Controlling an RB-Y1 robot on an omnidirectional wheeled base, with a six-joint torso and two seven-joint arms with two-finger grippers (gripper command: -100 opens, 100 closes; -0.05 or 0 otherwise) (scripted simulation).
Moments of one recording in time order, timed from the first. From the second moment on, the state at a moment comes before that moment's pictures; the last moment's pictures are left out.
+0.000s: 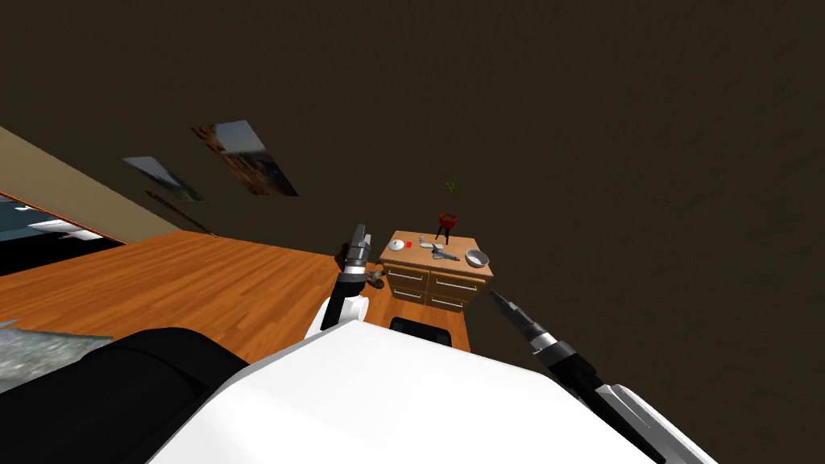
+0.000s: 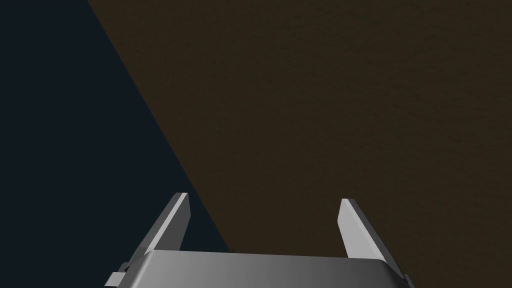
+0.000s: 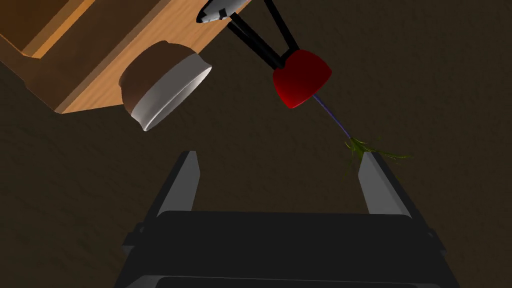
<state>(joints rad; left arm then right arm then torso) 0.53 -0.02 -0.02 -2.27 -0.08 -0.36 -0.13 0.57 -0.76 0.07 -1.76 0.38 -0.46 -0.14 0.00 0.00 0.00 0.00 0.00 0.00</state>
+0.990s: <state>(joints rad) 0.53 -0.02 -0.02 -2.27 -0.08 -0.36 -0.13 0.61 -1.07 0.08 -1.52 0.54 -0.46 -0.19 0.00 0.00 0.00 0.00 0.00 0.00</state>
